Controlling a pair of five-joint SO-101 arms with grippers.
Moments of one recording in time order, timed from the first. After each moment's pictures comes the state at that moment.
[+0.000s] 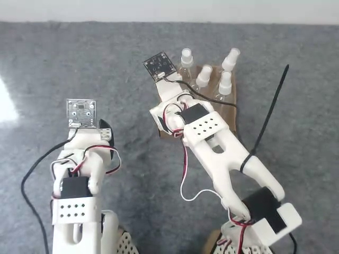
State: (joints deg) left arm -10.2 -68.2 74.8 44.7 0.2; right arm -34.3 -2.1 20.0 42.3 1.8
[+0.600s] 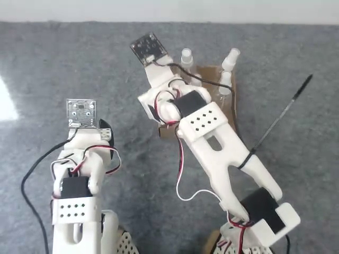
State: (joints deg) left arm -10.2 -68.2 74.8 44.7 0.2; right arm -37.1 -2.1 0.6 56.3 1.8
